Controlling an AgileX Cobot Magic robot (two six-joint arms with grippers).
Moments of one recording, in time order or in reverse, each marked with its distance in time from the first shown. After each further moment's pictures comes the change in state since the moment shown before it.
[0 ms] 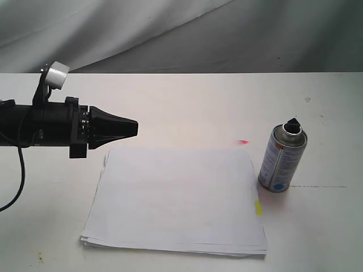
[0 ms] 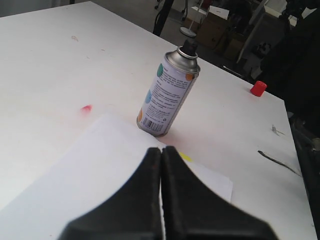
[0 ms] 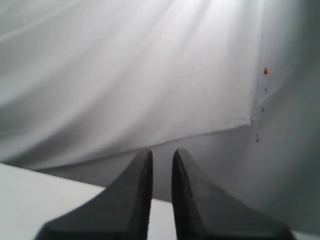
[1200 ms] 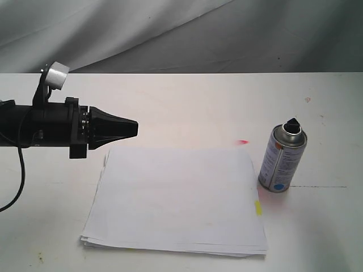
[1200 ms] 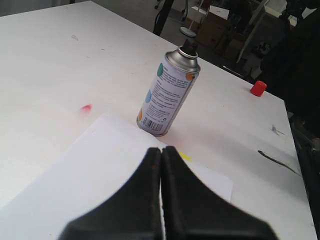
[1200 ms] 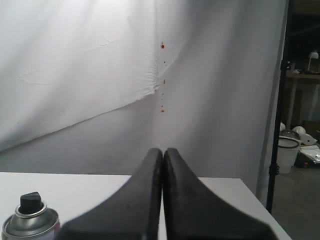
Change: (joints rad) left arm 0.000 0.000 0.002 0.000 0.000 0.000; right arm -0.325 -0.549 0.408 0.020 0.078 0.002
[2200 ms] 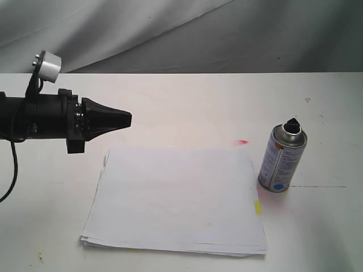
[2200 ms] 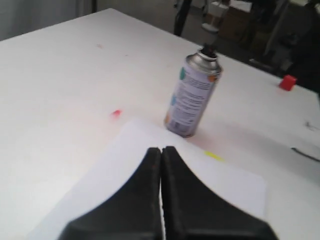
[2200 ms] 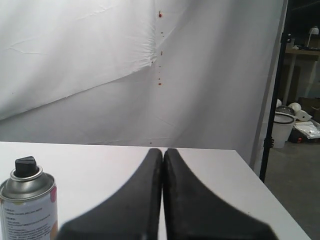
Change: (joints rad) left arm 0.013 -0.078 0.000 0.000 -0.106 0.032; right arm 0.000 -0.029 0.006 -0.017 0.125 0.002
